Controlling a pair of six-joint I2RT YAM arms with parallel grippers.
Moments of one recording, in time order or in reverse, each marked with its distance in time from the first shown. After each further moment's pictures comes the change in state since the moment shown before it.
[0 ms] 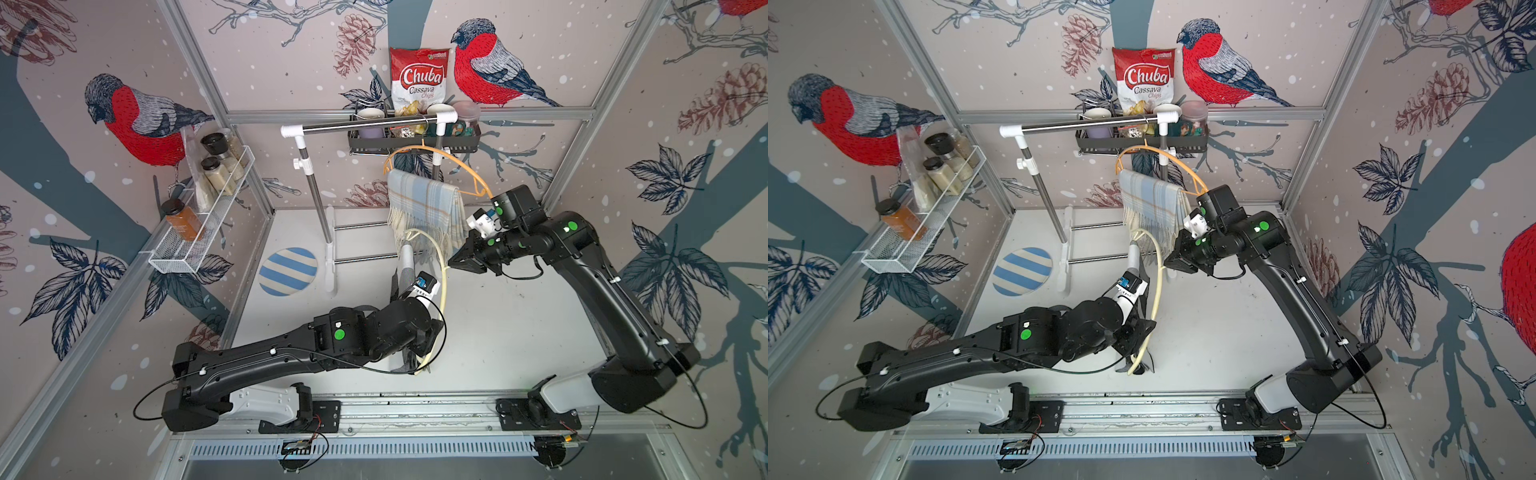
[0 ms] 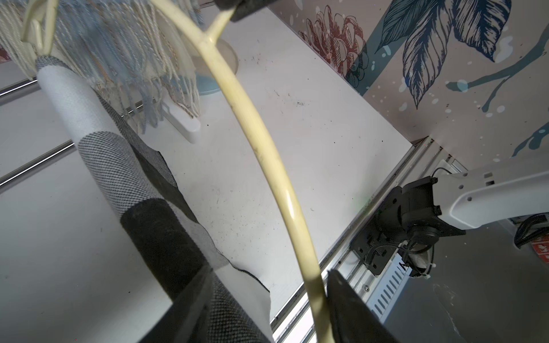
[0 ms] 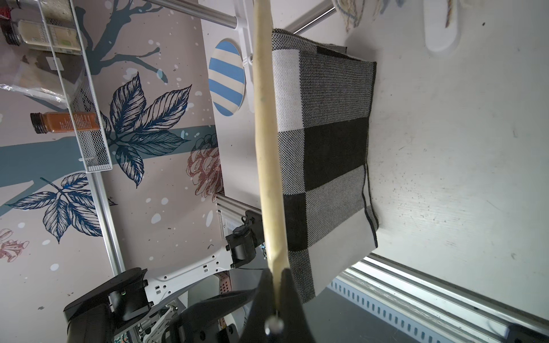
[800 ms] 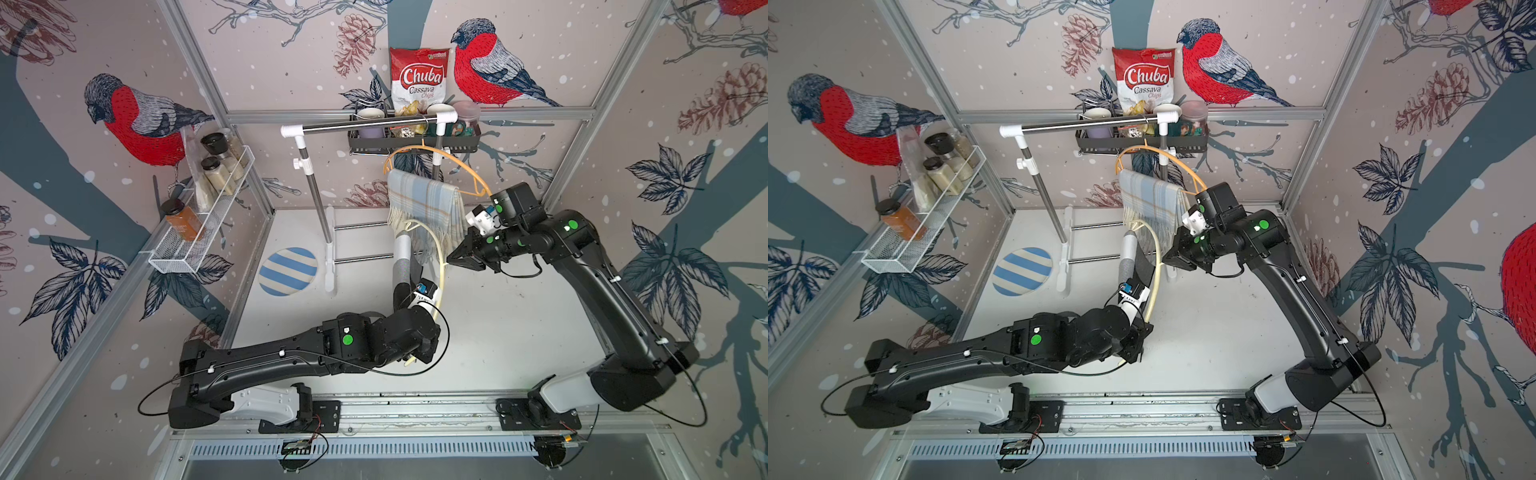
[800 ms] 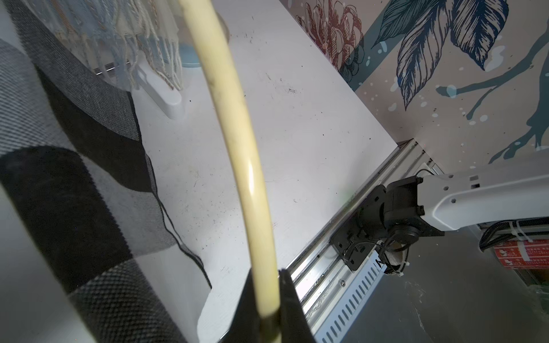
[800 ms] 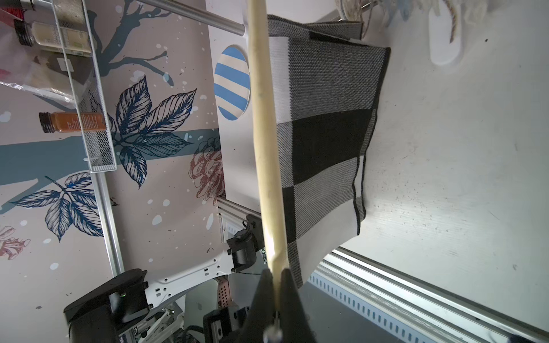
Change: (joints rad) left arm -0.027 0.000 -0.044 0.040 0.047 -0.111; right arm 0.017 0.009 0.026 0.017 0.010 0.000
